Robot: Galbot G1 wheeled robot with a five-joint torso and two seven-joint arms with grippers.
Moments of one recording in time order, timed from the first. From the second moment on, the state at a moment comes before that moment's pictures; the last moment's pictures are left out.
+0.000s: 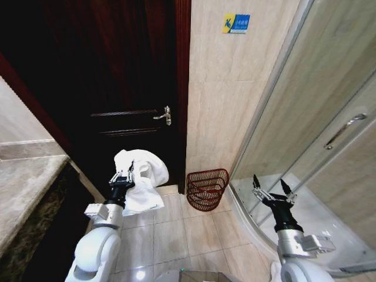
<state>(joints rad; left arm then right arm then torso) 1.57 -1.38 -0.68 -2.33 -0.30 0.13 -0.09 -1.76 1.58 0.78 2.41 0.27 -0.04 -0.11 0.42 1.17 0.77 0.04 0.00</state>
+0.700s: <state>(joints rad) 1.57 -1.34 -0.71 -2.31 -0.34 0.14 -0.08 -1.75 1.61 0.77 2.42 0.17 -0.02 -0.12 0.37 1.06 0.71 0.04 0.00</state>
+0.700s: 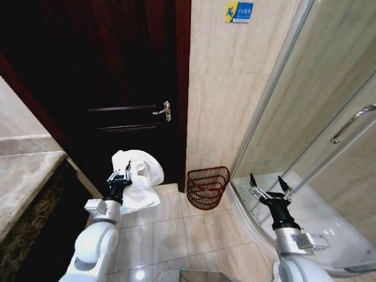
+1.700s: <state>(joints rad) 1.59 -1.39 -0.68 -2.25 -0.27 0.05 -0.05 -1.77 1.61 0.77 2.38 0.15 0.05 -0.13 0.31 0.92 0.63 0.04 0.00</state>
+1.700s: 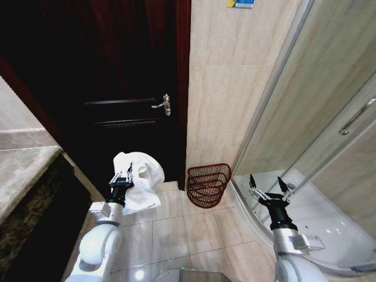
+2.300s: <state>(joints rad) 1.59 -1.38 -0.69 -2.21 -0.28 0.01 -0.04 -1.75 1.61 0.75 2.38 0.13 0.04 -0.13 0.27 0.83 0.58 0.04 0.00</state>
